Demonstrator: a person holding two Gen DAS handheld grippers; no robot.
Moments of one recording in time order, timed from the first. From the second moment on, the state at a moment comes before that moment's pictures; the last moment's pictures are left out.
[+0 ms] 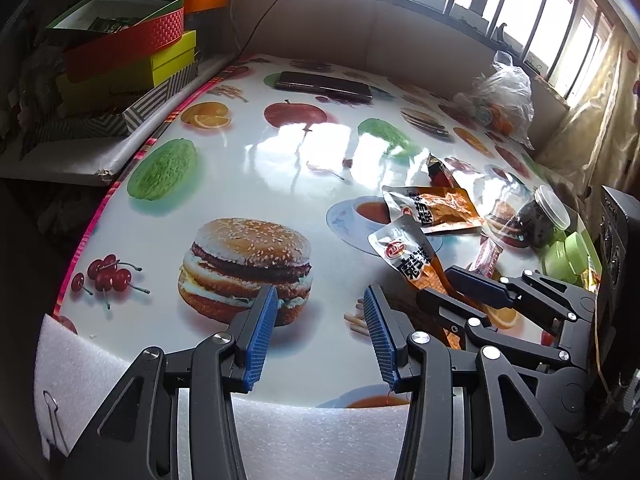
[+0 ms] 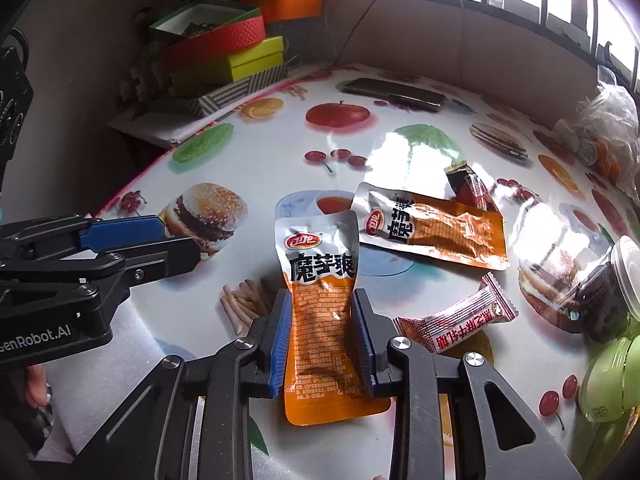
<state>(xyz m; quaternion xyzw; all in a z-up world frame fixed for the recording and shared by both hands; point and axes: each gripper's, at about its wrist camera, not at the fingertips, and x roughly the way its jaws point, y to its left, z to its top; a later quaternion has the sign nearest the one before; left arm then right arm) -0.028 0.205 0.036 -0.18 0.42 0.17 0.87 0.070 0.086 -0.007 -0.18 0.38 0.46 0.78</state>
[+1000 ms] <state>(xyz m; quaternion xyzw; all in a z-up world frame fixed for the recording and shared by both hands) 0.044 0.129 0.035 -0.14 0.45 0.05 0.88 0.082 -0.044 0.043 -0.07 0.38 0.35 0.86</state>
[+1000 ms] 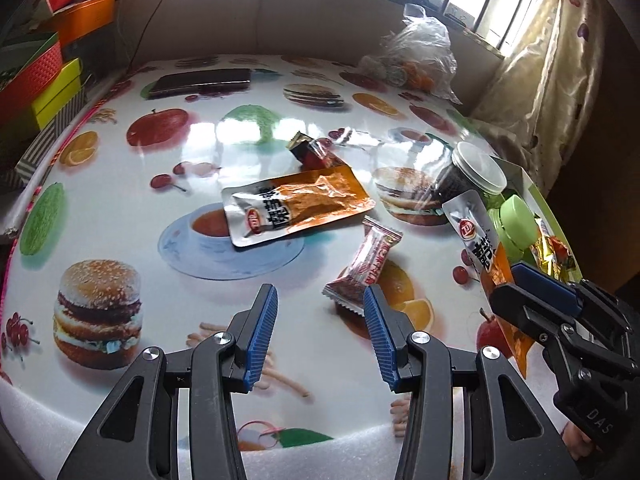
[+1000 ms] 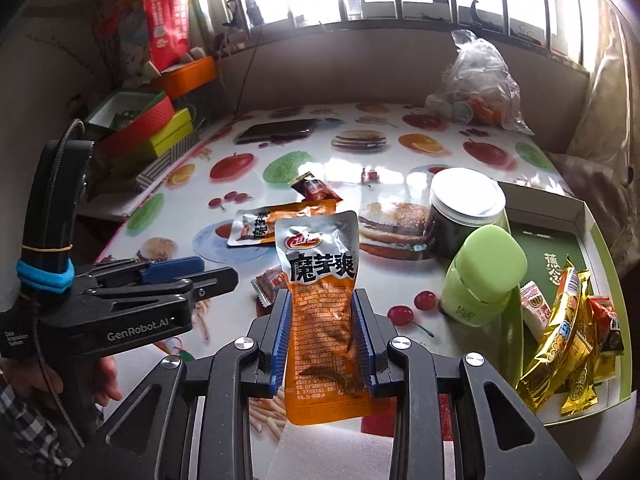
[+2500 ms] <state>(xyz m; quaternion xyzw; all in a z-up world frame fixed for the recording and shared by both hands) 0.082 0.108 0.022 -0.10 0.46 0.01 0.88 0.082 -0.060 0.047 -0.07 0.37 0.31 0.87</state>
